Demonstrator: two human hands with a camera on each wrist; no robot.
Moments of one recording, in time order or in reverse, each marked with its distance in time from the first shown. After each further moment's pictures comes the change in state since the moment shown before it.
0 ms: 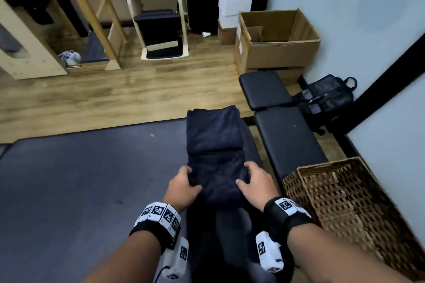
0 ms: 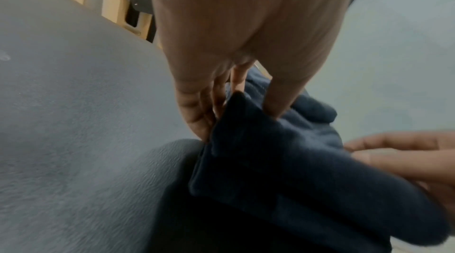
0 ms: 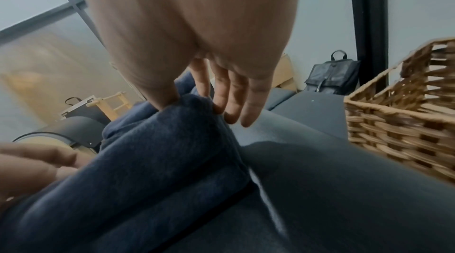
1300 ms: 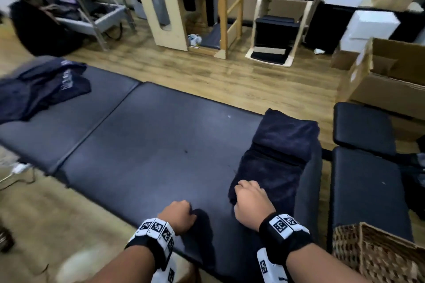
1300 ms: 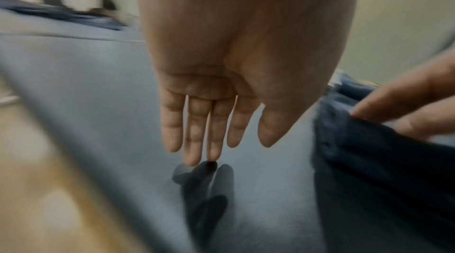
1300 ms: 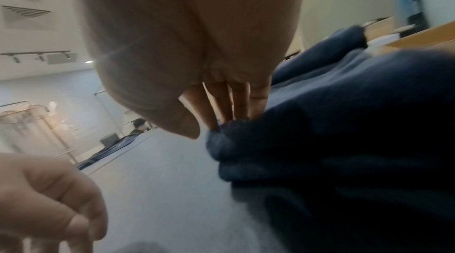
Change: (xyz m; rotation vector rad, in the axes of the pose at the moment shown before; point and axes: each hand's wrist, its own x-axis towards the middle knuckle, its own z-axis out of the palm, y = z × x) left_hand -0.150 -0.118 0.013 0.370 -0.062 -0.386; right_hand -0.063 -0.062 0.049 -0.626 -0.436 -0.797
